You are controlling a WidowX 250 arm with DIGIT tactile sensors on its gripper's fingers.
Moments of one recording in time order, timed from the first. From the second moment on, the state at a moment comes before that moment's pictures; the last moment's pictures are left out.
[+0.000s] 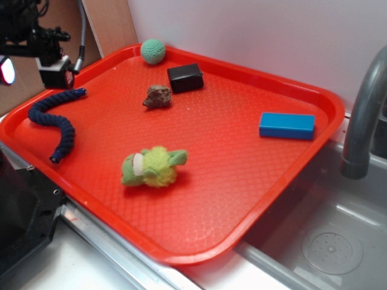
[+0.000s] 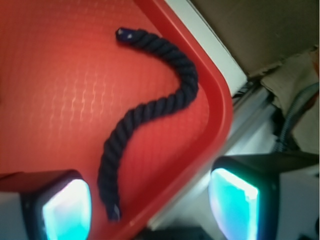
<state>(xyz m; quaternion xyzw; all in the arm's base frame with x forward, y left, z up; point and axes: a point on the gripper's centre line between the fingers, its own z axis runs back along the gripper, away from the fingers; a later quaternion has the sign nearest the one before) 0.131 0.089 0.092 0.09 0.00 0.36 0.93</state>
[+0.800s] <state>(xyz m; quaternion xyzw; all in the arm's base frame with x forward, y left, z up) 0.165 0.100 0.017 0.03 0.04 0.42 0.91</state>
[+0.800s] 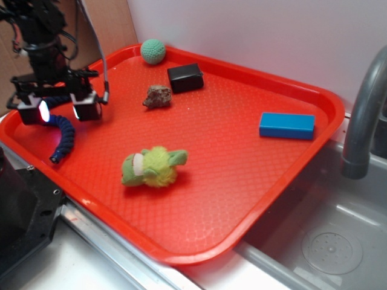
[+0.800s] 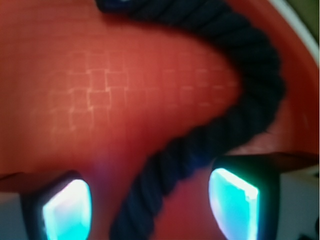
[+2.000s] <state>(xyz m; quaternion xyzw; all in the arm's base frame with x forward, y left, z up) 0.180 0.081 0.005 0.04 -0.01 0.37 0.93</state>
